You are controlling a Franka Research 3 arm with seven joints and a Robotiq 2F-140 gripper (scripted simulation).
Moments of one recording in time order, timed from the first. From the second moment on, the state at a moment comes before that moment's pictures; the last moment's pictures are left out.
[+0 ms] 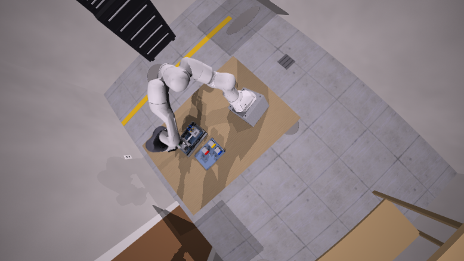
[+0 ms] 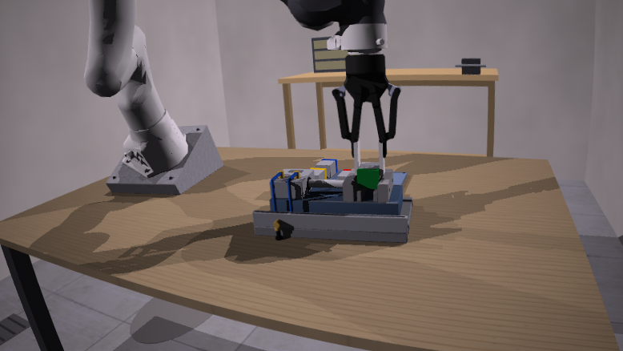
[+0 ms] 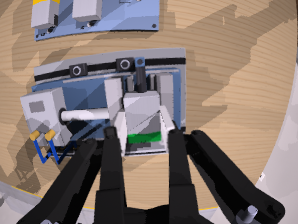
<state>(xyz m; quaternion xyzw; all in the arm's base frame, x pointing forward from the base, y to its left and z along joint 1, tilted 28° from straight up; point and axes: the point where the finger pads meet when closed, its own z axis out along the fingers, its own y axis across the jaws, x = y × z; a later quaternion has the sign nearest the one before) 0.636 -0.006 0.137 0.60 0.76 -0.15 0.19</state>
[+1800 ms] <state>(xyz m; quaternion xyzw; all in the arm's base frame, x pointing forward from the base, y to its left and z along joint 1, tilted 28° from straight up) 0.636 -0.006 0.137 0.60 0.76 -0.15 0.19</state>
